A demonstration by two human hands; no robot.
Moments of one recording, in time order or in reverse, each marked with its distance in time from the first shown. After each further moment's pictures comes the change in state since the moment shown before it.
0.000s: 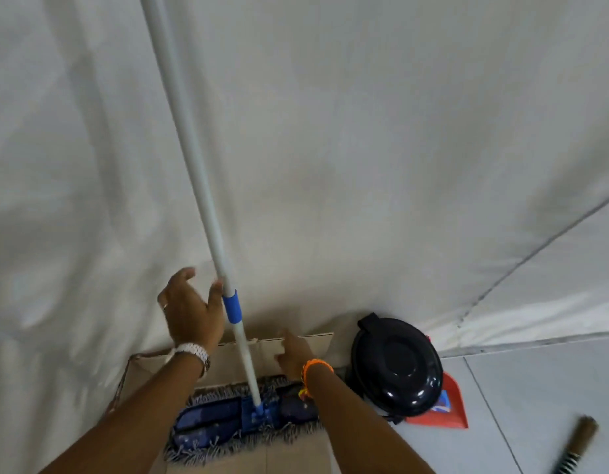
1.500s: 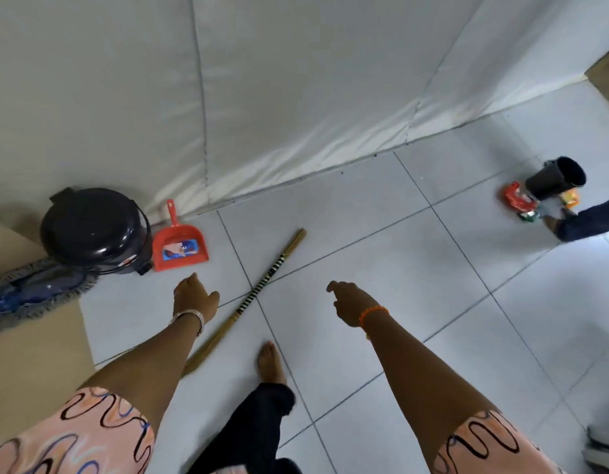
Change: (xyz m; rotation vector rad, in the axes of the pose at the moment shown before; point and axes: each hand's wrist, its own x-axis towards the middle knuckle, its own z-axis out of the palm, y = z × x) left_hand -0.698 0.364 0.288 0.387 -0.979 -0.113; right_hand -0.637 0.721 -0.353 -0.315 -0.002 0.391
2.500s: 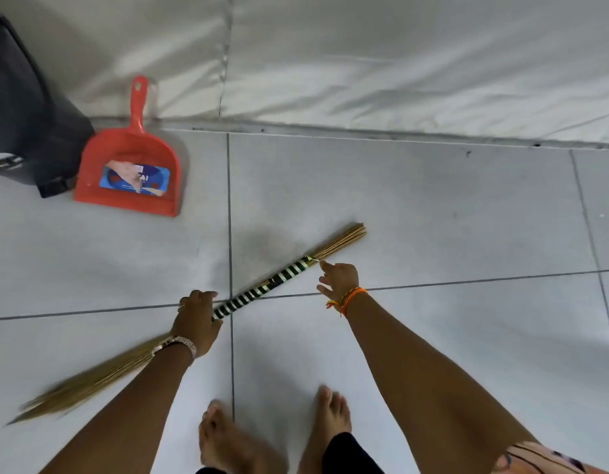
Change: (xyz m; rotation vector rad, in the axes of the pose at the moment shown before) left_hand 0.305 -0.086 0.384 0.067 -0.086 -0.118; right_hand 0.575 0.081 0.191 1.291 -0.253 0.489
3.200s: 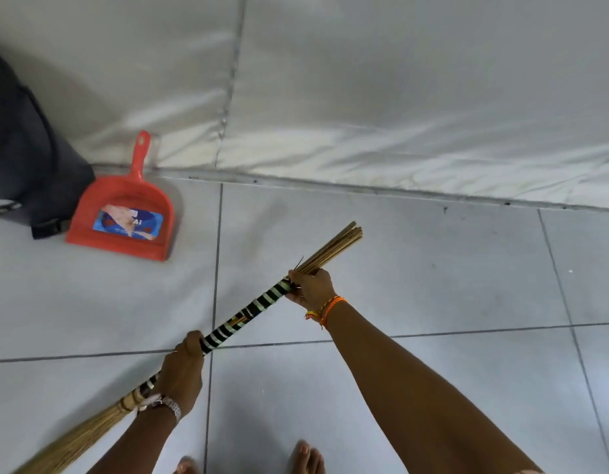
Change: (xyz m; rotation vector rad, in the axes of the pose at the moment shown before) left_hand -0.010 0.033 -0.003 -0.024 0.200 0.059; right_hand -0.023 -0.079 0.039 -0.028 -0.089 -0.231
